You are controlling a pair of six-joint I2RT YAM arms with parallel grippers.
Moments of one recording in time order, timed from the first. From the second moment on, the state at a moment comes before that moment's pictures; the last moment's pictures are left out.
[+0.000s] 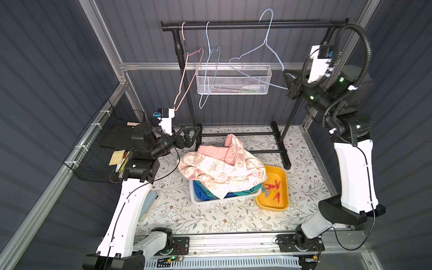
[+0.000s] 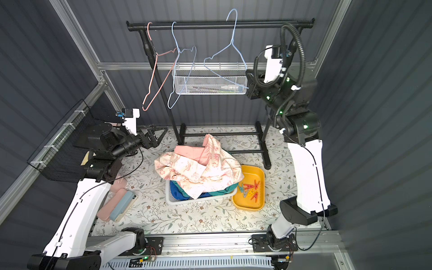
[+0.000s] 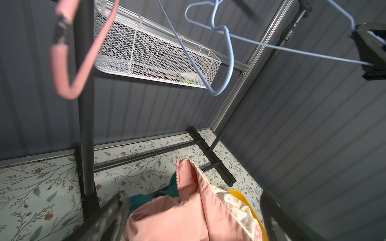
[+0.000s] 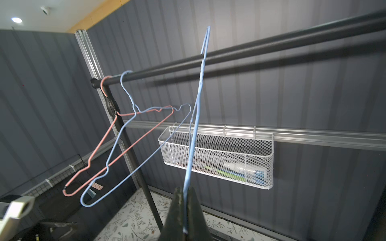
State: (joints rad) left arm -0.10 1.10 1.30 -0.31 0.59 -0.33; right arm 0.35 1.66 2.45 -0.70 -0.14 0.17
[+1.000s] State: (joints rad) left arm -0.10 1.19 1.11 -0.39 0.36 -0.31; right arm 0.57 1.24 1.58 -0.68 0.21 0.25
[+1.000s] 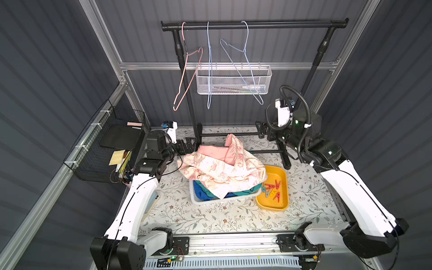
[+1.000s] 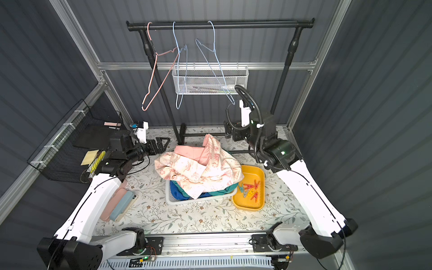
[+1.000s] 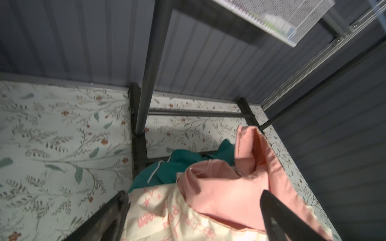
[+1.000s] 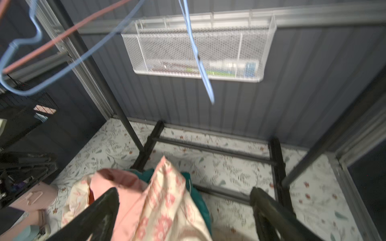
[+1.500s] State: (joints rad) left arm -0.26 1.32 0.96 -0.35 0.46 -0.30; right arm 0.50 1.45 1.23 -0.53 -0.25 0.70
